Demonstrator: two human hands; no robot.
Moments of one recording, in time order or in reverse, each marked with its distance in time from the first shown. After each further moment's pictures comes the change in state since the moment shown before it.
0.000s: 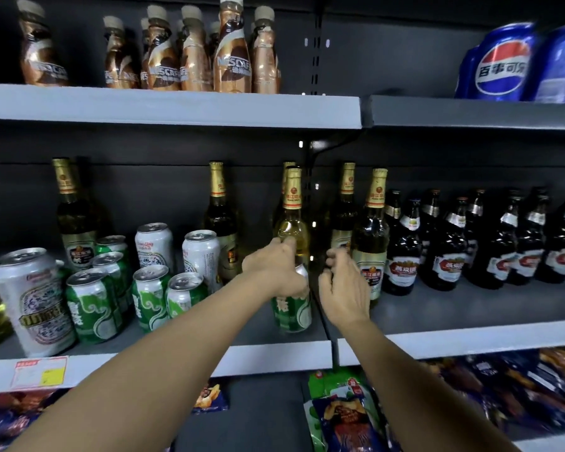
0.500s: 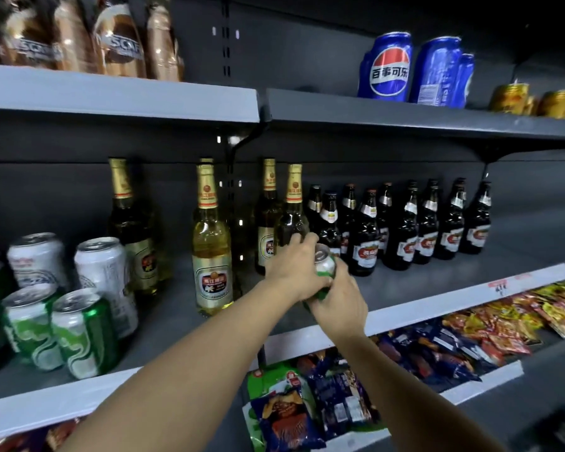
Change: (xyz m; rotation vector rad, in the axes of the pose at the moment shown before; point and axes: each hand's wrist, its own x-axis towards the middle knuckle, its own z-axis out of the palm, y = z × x) left_hand 0.029 0.128 0.055 -0.184 0.093 0.318; right_hand -0.028 0.084 -0.068 -0.075 -0.002 0.369
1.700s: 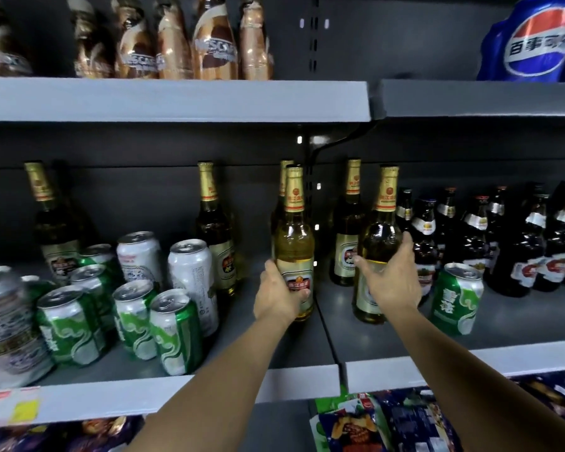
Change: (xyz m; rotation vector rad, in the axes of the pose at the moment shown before) left_hand -0.017 -0.156 0.017 -0.425 0.271 -0.585; right_hand 0.074 -0.051 0.057 0.085 0.071 0.044
